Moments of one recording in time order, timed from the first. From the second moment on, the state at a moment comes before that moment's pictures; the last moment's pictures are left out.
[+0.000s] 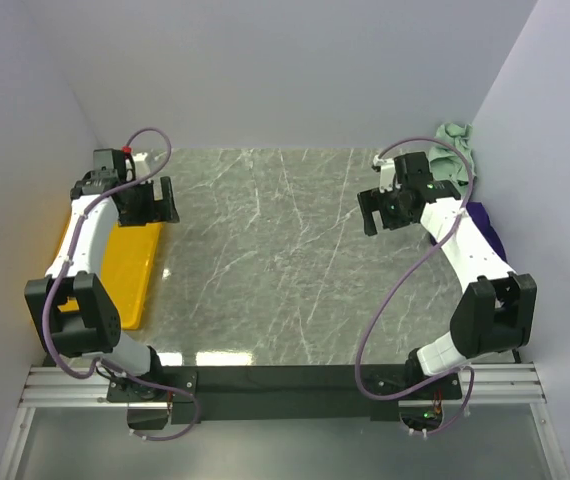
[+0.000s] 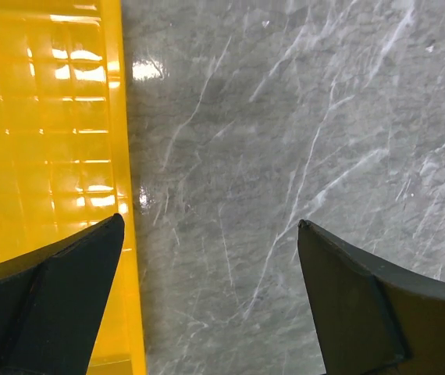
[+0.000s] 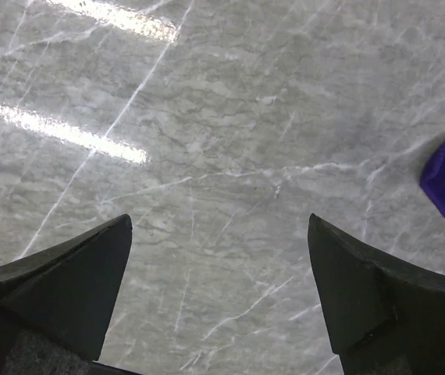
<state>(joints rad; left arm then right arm) 0.13 1.53 1.33 -0.80 0.27 -0.01 0.15 1.50 1.30 -0.81 -0.10 -0.14</state>
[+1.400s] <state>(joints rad) 0.13 1.48 1.45 -0.85 0.21 0.21 -0.27 2.23 1.79 -0.96 0.12 -0.33</state>
